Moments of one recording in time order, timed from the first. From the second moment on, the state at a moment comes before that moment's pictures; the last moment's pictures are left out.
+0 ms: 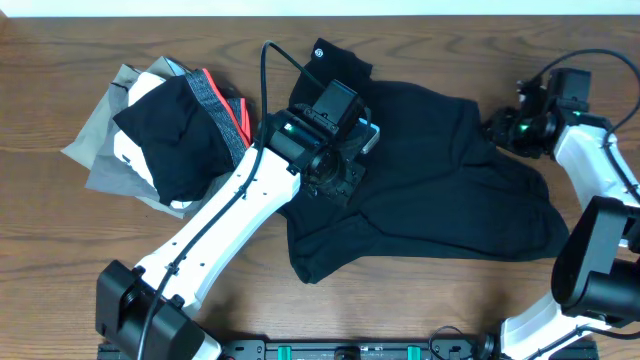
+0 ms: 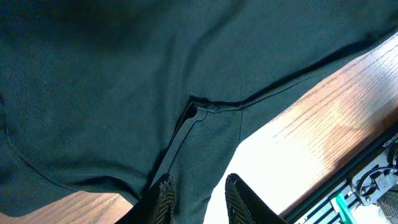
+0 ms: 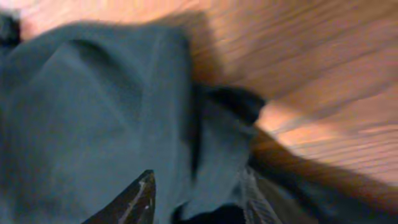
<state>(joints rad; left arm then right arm) -0.65 1.67 1.53 -1.12 0.23 -0.07 -0.22 1.83 1.24 -0.53 -0.32 0.21</state>
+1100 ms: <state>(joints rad) -0.65 1.67 1.53 -1.09 0.23 -0.07 -0.42 1.92 1.24 0.01 -0.42 0.30</state>
